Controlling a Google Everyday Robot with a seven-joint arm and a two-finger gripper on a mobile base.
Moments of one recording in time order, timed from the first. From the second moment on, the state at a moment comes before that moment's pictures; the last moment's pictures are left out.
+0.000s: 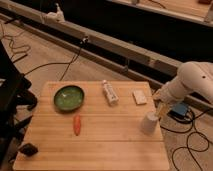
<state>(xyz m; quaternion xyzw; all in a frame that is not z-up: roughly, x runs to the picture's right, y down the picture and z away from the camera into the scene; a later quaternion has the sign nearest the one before) 0.264 0.089 0.691 -0.27 -0.10 0.11 0.95</state>
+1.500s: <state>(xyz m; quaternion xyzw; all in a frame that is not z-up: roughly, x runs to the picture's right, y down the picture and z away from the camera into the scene) 0.257 0.096 0.690 -0.28 -0.12 0.10 0.95</state>
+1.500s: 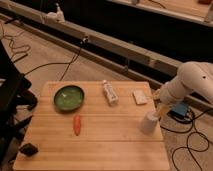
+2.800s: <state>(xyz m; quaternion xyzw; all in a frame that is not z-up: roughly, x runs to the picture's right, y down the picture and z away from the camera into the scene) 0.265 0.162 0.761 -0.35 -0.20 0.19 0.90</state>
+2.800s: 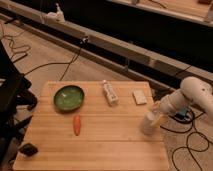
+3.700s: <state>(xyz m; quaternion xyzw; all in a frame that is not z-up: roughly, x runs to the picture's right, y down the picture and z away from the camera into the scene) 0.258 0.174 0.780 -0.37 -0.24 0.21 0.87</state>
